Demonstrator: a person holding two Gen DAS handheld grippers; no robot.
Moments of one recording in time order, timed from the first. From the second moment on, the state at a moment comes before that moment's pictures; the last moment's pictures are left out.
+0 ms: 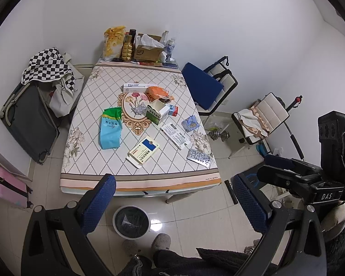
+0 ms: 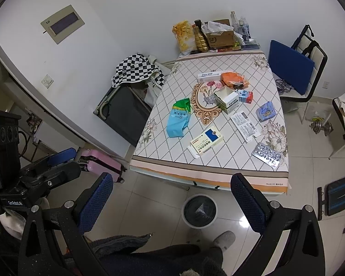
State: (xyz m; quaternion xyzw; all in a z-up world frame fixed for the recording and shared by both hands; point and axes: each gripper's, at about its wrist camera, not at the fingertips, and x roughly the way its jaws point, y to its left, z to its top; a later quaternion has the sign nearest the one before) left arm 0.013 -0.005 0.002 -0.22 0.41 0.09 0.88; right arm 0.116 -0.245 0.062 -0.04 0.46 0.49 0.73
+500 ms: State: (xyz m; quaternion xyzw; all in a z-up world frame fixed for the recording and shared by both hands) left arm 0.010 -0.003 0.001 -0.22 0.41 0.08 0.88; right arm 0.120 -0.243 0.054 -0.04 0.46 0.50 0.73
